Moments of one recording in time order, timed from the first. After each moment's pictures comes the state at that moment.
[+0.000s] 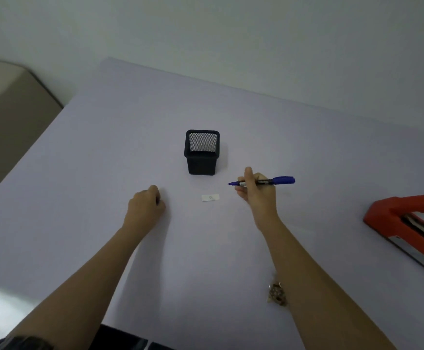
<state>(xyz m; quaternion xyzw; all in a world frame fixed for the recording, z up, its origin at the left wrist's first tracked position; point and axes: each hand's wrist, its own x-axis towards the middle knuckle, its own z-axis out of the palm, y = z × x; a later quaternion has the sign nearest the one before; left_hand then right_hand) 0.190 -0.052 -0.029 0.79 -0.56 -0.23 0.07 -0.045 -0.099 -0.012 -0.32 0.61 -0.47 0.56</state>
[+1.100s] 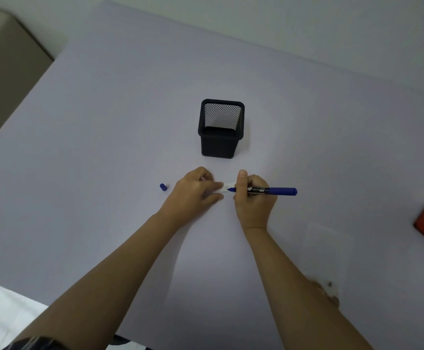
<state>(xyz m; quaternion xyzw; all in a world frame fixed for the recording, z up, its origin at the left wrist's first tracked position) 0.150 -0.073 -0.073 0.60 -0.75 -0.24 0.16 0.006 -0.084 -0.092 -0.52 0.60 -0.51 0.33</state>
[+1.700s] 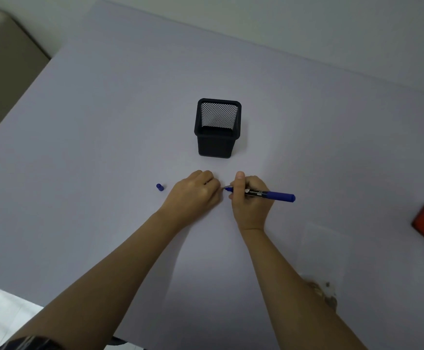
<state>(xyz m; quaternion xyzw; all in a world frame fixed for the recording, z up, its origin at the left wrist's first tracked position) 0.141 -0.076 -0.065 0.55 -0.81 -0.16 0.10 0.006 -0.084 -0.091 -0.52 0.60 -0.52 0.32</state>
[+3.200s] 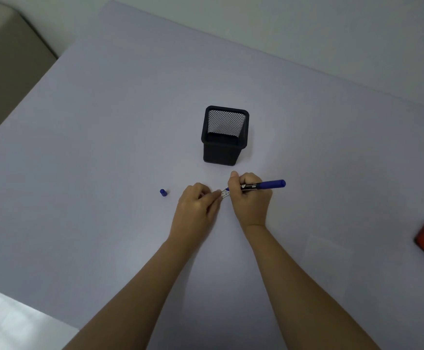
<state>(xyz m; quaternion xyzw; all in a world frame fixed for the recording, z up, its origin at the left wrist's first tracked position) 0.122 -0.051 -0.094 0.68 -0.65 -0.12 0.31 0.010 -0.109 -0.097 -0.58 0.57 -0.48 0.34</state>
